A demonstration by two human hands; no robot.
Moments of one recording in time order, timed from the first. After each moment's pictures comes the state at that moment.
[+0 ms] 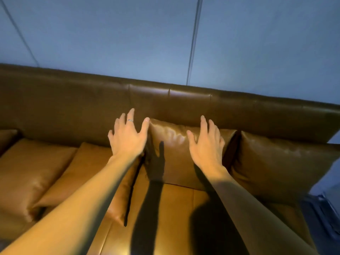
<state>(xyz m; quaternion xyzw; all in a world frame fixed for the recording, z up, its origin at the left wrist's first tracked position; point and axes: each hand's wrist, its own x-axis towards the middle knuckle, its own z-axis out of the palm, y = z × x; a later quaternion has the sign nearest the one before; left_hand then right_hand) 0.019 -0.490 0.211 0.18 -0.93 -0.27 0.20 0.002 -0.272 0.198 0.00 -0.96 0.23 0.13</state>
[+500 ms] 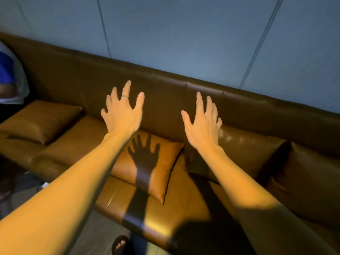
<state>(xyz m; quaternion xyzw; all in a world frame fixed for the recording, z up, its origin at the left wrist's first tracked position) 0.124 -0.657 0.280 0.29 -0.89 -0.25 0.27 0.057 -0.458 0.258 0.14 -0.95 0.24 0.15</state>
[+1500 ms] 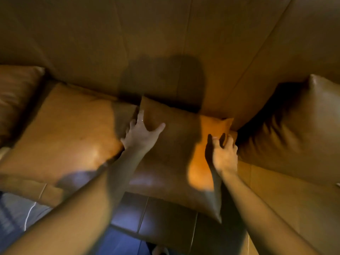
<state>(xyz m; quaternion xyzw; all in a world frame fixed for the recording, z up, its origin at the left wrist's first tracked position) -0.047 -0.863 -0.057 0.30 -0.88 -0.35 -0.11 -0.062 -0.613 -0.079 -0.26 -0.88 0.37 -0.15</state>
